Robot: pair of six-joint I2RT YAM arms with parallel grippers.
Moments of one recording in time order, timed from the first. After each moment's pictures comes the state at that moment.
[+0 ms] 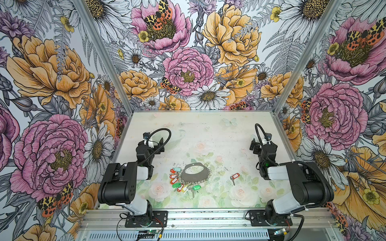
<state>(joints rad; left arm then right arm) 0.05 1.56 0.37 0.99 0.08 -0.05 0.02 1.54 0.36 0.90 0.29 0.03</state>
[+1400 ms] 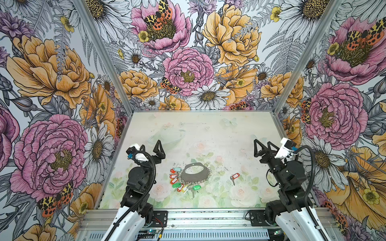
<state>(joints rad) -0.31 0.36 0.26 0.20 -0.31 -0.47 0.17 0.35 0.39 -0.02 -0.05 0.52</state>
